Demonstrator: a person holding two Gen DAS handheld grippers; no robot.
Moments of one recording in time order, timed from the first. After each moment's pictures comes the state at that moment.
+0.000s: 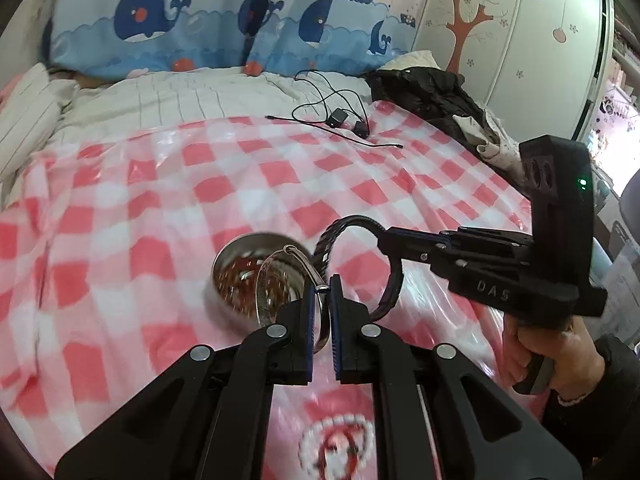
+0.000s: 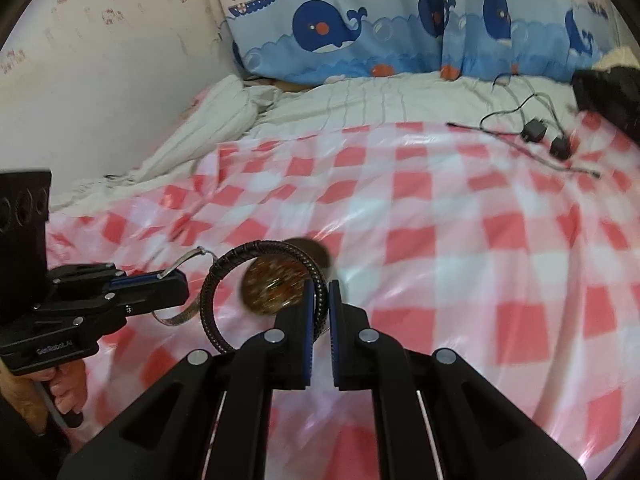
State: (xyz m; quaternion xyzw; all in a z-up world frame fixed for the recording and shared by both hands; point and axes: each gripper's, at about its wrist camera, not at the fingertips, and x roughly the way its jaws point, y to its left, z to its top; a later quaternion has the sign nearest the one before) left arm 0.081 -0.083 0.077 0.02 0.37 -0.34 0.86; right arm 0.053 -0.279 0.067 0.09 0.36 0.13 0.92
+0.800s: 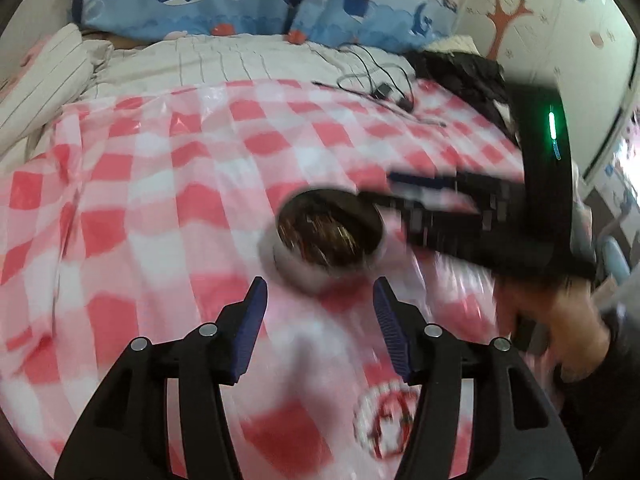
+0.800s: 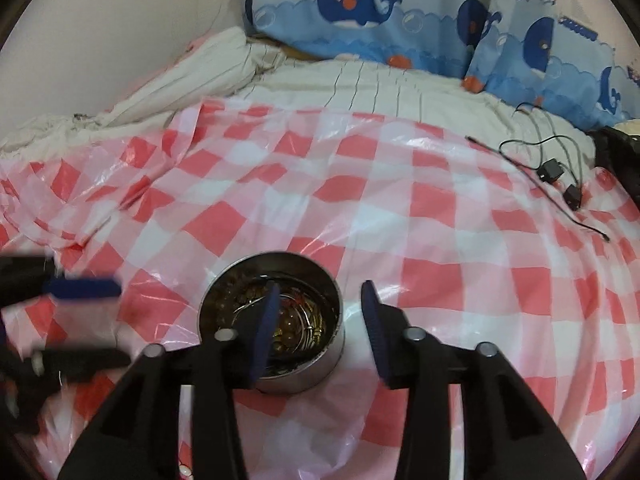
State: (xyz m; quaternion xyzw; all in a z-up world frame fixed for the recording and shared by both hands) left arm 0.077 -0.043 0.046 0.02 0.42 -0.29 0.86; right arm 0.109 -0.226 0.045 -0.02 0.38 0.11 0.92
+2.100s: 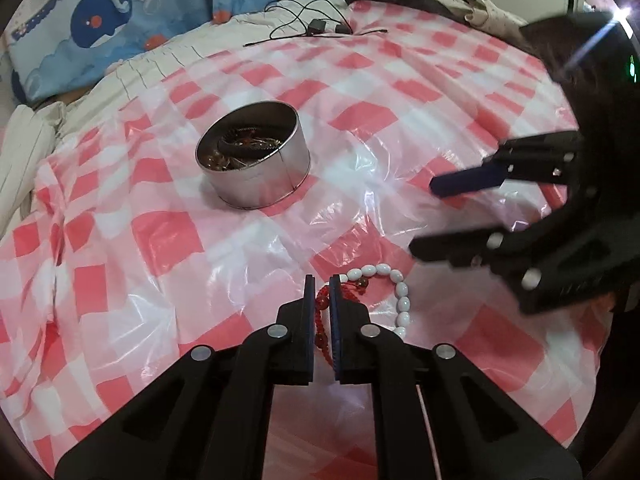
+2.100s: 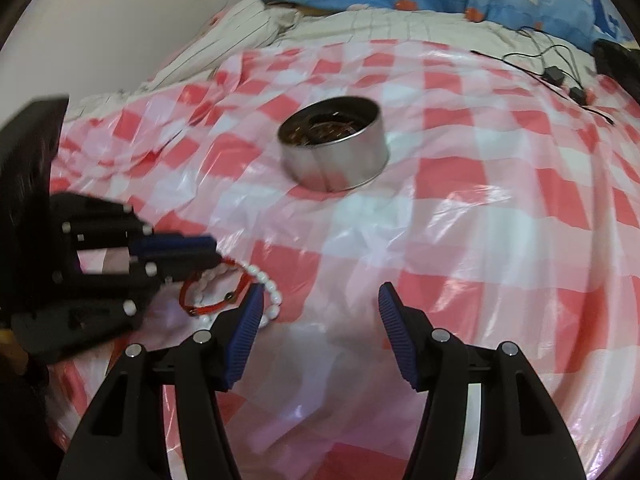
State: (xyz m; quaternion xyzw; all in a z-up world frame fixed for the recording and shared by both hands) left arm 0.002 -0.082 0.014 0.20 0.42 -0.32 0.82; right arm -0.021 -0.234 0.008 0.04 0.47 0.17 0.87
